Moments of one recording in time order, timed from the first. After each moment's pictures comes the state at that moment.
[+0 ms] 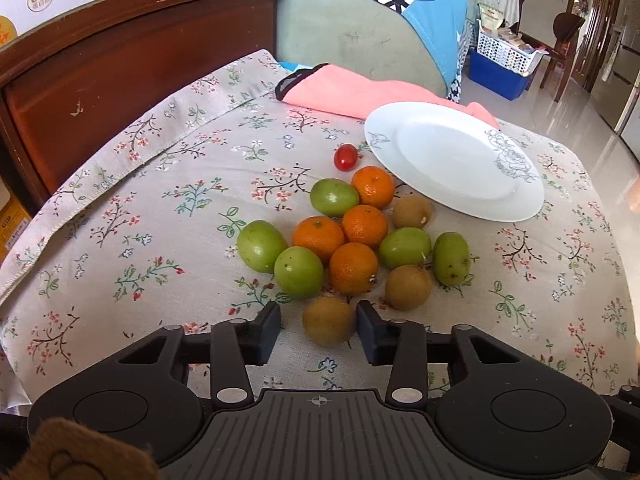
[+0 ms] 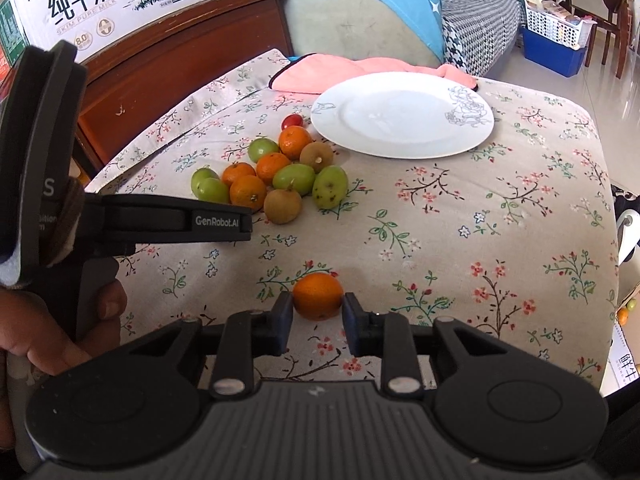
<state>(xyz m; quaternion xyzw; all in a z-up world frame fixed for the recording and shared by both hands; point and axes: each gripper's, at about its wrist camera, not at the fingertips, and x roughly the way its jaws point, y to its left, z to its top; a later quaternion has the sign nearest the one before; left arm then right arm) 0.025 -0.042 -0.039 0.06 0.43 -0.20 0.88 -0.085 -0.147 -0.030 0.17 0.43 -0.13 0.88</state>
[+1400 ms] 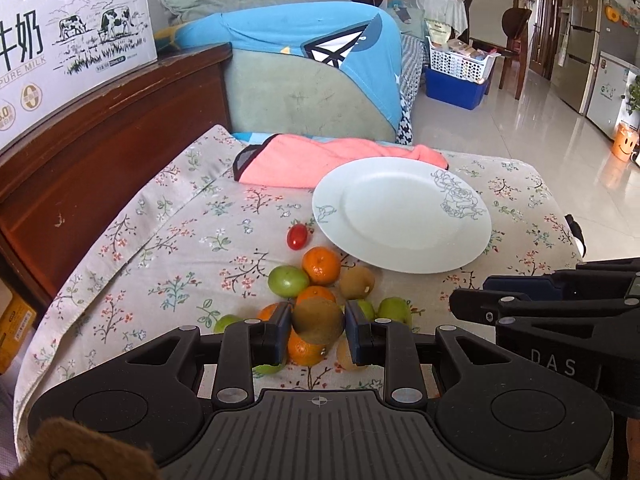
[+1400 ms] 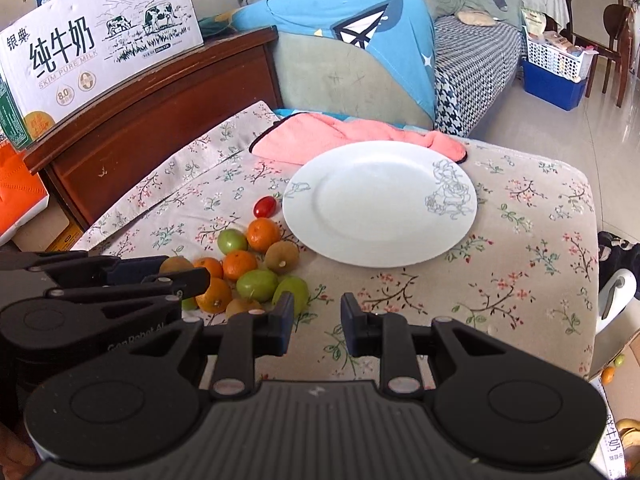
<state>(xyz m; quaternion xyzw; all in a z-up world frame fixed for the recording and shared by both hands) 0.016 -0.073 0.012 0.12 0.36 -0.25 0.89 -0.046 -0.208 0.005 0.15 0.39 -0.12 0.90</state>
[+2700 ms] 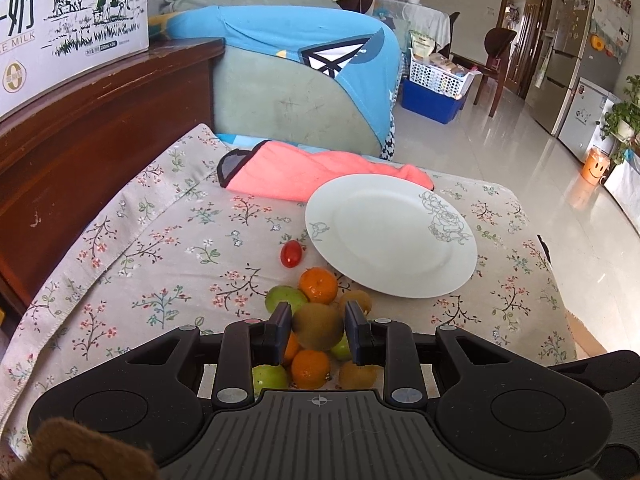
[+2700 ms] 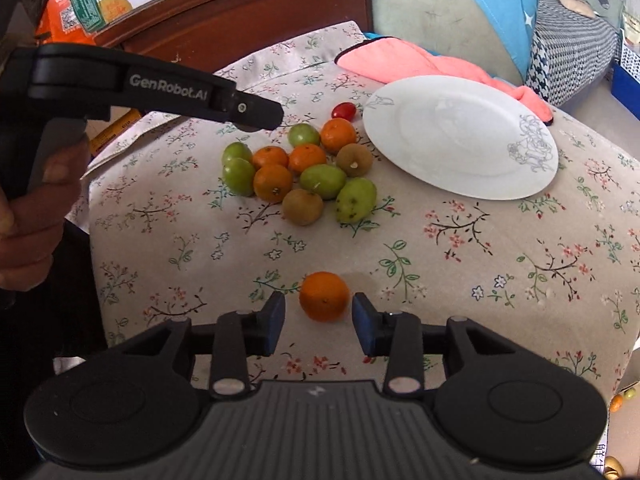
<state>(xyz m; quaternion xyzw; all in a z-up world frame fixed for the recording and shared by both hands) 0.048 -0.051 0.018 0.07 0.37 -0.30 0.88 -0.054 -0.183 -0.030 0.10 0.49 0.00 0.87</state>
